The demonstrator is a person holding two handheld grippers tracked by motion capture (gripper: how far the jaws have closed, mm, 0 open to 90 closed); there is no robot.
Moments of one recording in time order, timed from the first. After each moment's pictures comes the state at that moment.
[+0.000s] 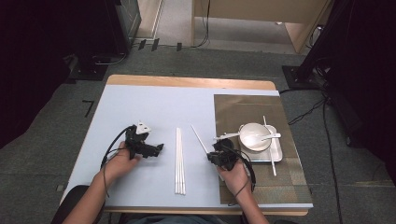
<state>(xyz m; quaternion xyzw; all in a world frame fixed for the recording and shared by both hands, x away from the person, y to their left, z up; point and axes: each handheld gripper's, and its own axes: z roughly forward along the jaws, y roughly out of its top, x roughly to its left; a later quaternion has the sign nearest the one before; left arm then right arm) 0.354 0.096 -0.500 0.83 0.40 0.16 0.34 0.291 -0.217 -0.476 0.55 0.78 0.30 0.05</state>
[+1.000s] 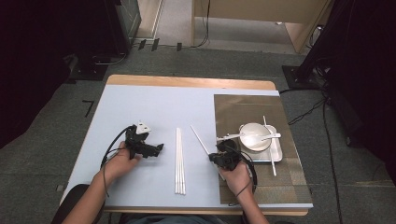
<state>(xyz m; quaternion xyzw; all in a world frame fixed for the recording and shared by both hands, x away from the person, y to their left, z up) 0.355 0.096 -0.500 0.83 0.40 0.16 0.34 0.290 -0.228 -0.479 0.55 0.77 0.31 0.03</state>
